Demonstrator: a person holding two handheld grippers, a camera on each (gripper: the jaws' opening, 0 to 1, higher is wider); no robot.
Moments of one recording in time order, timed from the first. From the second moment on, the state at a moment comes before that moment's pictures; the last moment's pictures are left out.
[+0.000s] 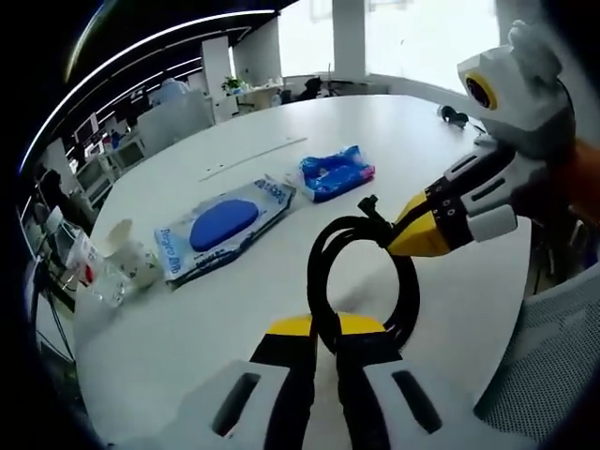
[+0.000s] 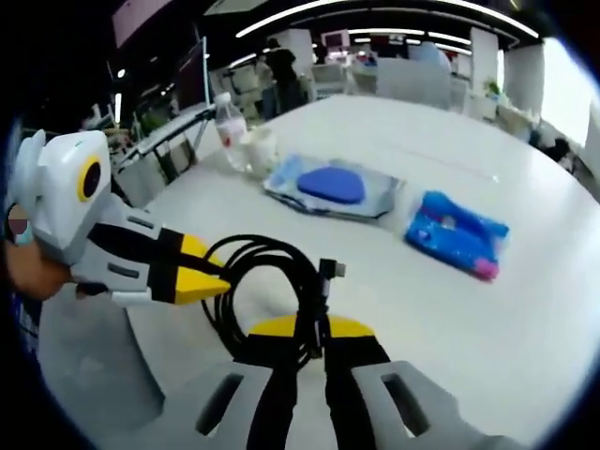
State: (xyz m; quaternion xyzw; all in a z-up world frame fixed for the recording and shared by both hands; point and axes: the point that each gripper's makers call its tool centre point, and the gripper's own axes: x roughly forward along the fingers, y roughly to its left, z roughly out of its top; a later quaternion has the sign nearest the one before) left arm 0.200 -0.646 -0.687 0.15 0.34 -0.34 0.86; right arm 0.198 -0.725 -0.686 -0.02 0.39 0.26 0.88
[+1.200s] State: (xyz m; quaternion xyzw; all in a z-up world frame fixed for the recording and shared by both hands) left arm 0.226 -0.615 -0.691 0.14 0.34 -0.33 0.87; right arm 0.225 -0.693 -0.692 -0.05 0.39 0.27 0.88
